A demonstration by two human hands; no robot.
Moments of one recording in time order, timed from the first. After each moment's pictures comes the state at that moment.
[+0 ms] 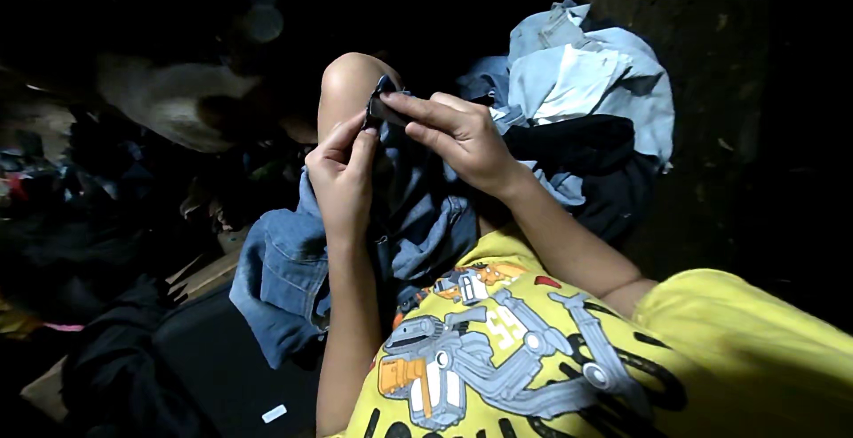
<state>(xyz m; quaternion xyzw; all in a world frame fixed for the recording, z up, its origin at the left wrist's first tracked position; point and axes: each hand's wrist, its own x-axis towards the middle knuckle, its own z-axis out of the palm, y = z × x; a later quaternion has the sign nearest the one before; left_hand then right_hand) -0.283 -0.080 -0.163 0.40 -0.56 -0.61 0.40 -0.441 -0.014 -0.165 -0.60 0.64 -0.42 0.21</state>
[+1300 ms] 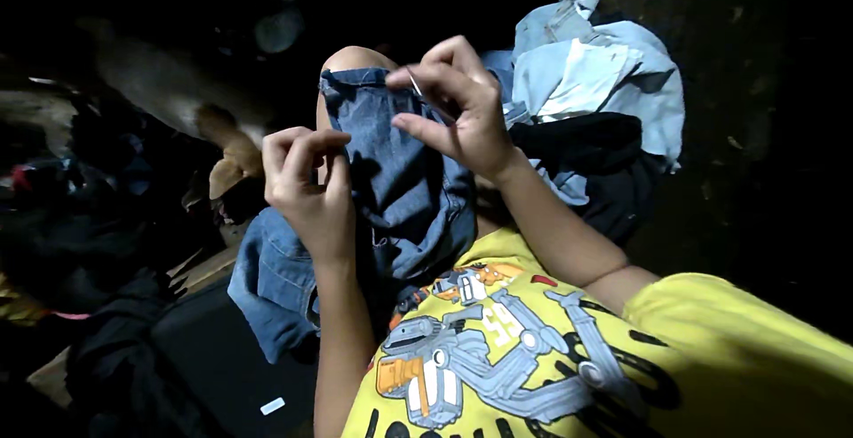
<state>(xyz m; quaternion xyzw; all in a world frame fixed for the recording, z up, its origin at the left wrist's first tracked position) -0.254 -0.079 -0.168 0.42 -0.71 -0.37 0.43 -0.445 -0.037 -0.168 -0.61 0.58 -0.52 0.13</state>
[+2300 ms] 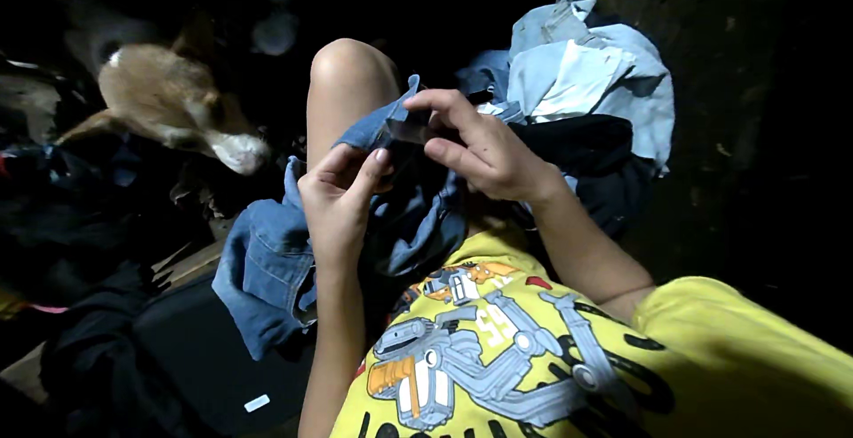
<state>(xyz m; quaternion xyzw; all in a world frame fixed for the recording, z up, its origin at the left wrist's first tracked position) -0.264 -0.050 -0.155 0.40 -0.54 -0.66 0.34 -0.461 0.011 -0.143 -0.63 0.62 -0.33 0.33</state>
